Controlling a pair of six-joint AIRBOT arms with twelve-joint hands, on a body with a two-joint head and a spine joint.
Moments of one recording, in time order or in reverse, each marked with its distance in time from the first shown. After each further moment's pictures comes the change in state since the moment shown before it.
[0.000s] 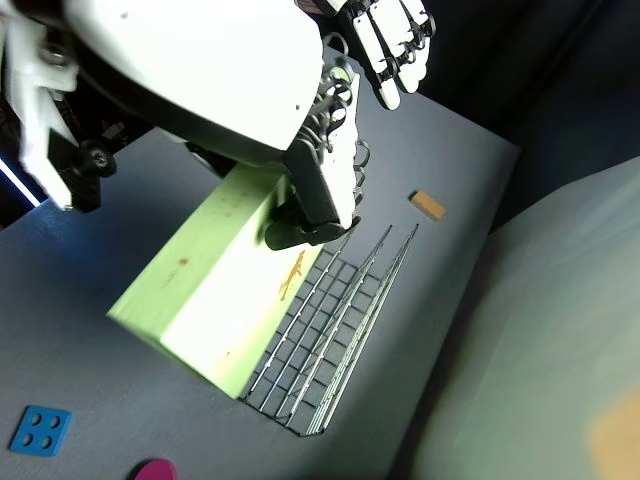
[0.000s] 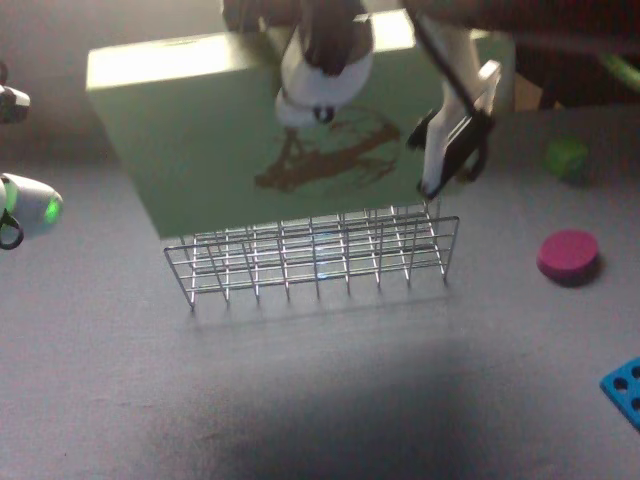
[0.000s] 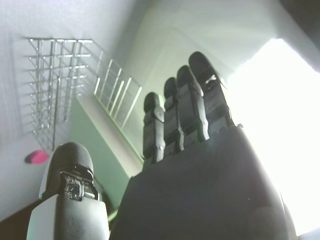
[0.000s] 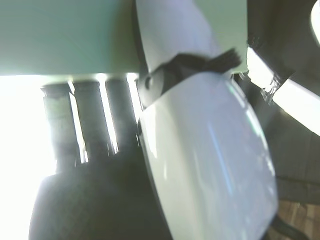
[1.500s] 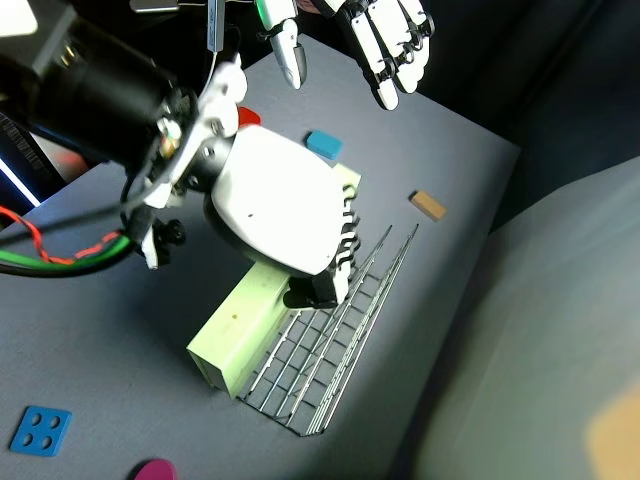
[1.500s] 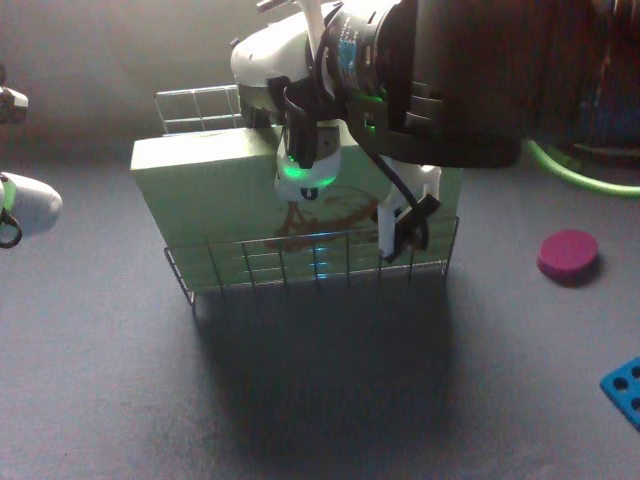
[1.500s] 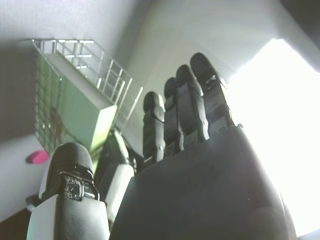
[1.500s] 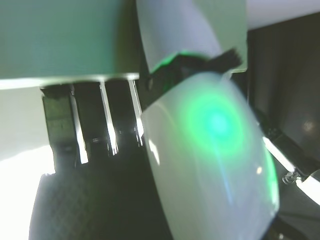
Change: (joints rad) left arm 0.000 0.000 0.004 0.000 0.000 0.000; right arm -0.211 -0.133 0.204 -0.108 0.061 0.149
